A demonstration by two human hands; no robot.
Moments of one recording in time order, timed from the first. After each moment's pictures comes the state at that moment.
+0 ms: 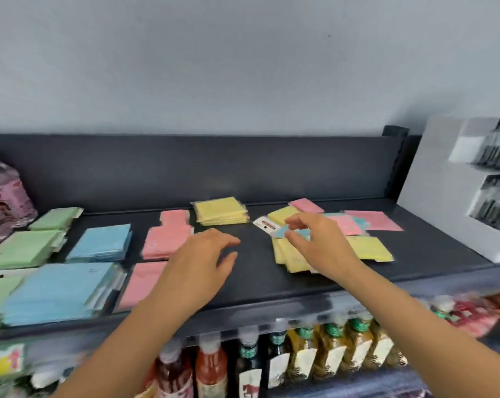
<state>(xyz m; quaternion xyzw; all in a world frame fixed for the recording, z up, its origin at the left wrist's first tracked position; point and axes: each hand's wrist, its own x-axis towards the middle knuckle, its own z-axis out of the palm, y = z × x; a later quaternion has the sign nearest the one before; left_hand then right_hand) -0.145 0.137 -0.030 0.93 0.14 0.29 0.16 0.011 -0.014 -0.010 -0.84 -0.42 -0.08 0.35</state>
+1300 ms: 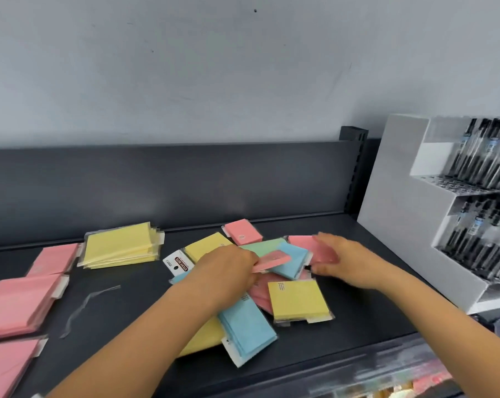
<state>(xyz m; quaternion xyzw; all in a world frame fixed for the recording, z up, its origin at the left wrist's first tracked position) 0.083 0.051 -0.018 0.99 0.09 0.04 0.01 0.249 -0.131 -0.035 -0.90 -0.37 0.09 0.19</state>
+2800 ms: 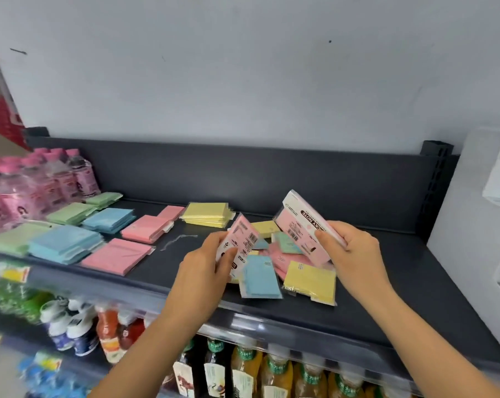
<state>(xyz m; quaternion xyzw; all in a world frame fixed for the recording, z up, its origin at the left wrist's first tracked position) -0.020 -0.035 -0.035 0.81 0.37 0.40 0.22 0.192 -0.134 -0.019 -0.68 -0.50 0.01 0.54</state>
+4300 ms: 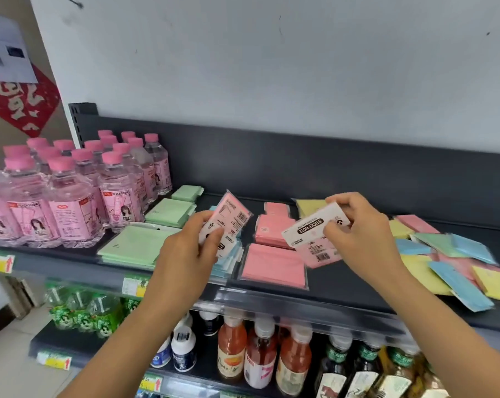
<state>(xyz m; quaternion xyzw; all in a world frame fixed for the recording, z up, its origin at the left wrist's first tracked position) -0.295 0.190 -0.033 0.79 0.33 0.45 0.25 -0.085 0.056 0.014 -0.73 -0.48 -0.03 0.49</state>
